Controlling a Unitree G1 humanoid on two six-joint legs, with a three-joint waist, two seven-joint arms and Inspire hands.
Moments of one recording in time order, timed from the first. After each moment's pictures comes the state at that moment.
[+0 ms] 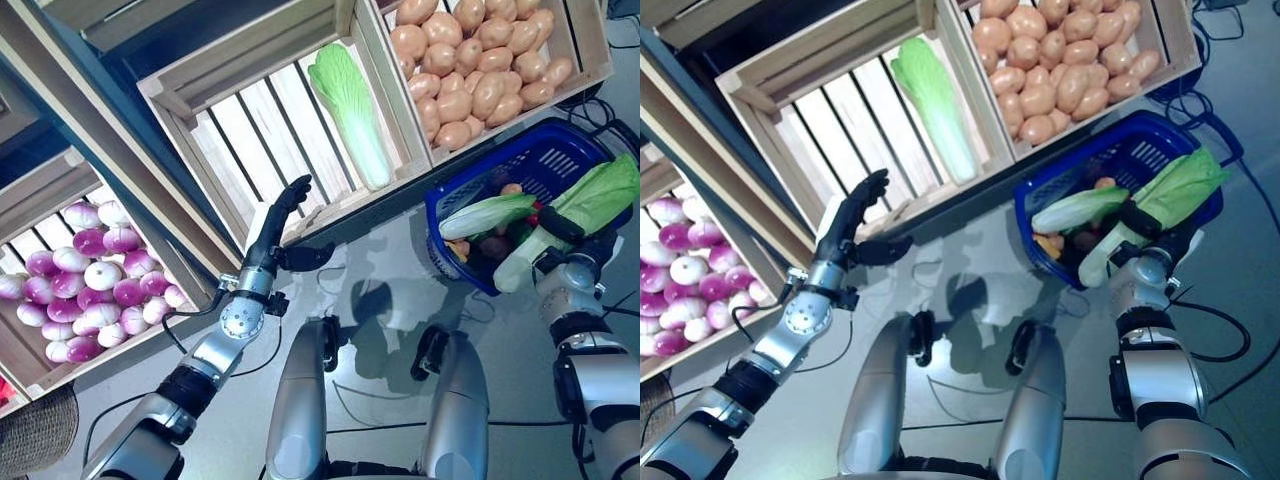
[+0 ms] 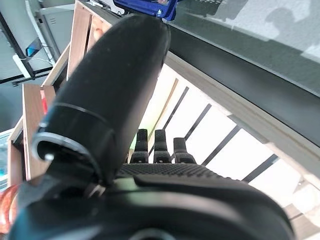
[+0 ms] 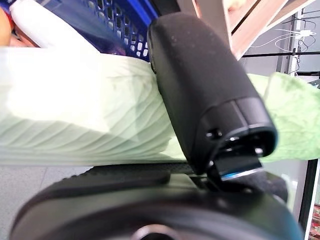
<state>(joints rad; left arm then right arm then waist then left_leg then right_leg) -0.43 0.56 -0.49 0.31 -0.21 -0.32 0.36 -0.81 -0.58 0.00 1.18 0.77 -0.22 -0.43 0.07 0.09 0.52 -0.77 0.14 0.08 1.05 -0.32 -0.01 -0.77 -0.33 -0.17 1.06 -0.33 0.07</state>
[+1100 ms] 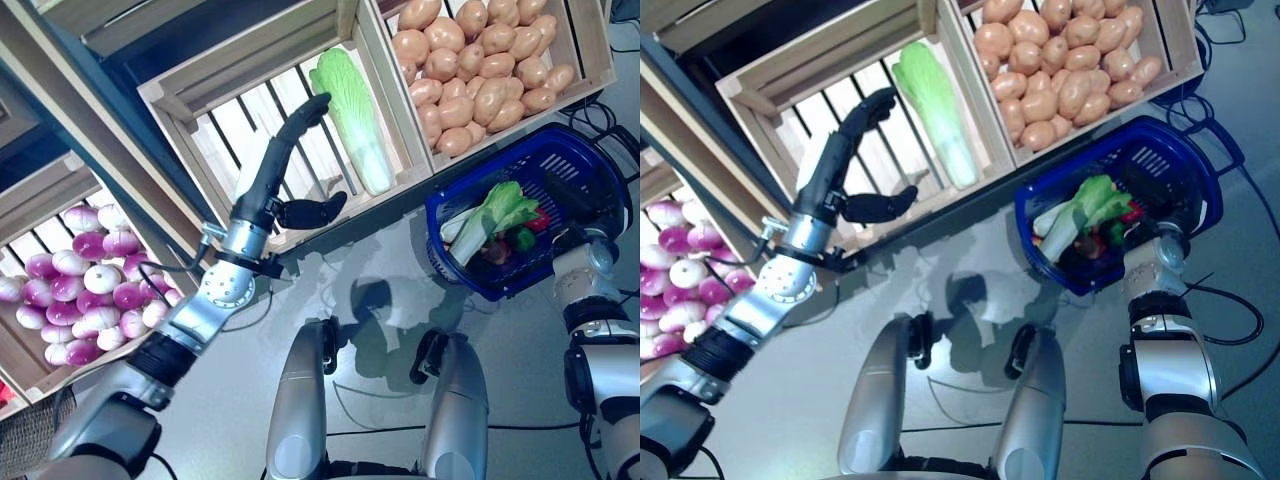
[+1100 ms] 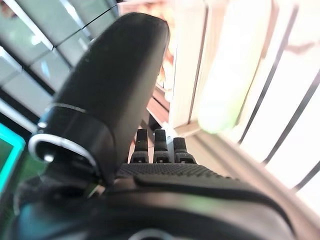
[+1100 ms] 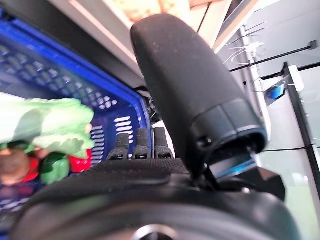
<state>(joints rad) -0.64 0.76 -0.49 0.17 -0.04 -0.30 0.37 -0.87 -0.61 0.00 1.08 0.96 -0.22 -0.23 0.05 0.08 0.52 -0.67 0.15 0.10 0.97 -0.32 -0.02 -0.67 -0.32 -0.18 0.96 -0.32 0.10</state>
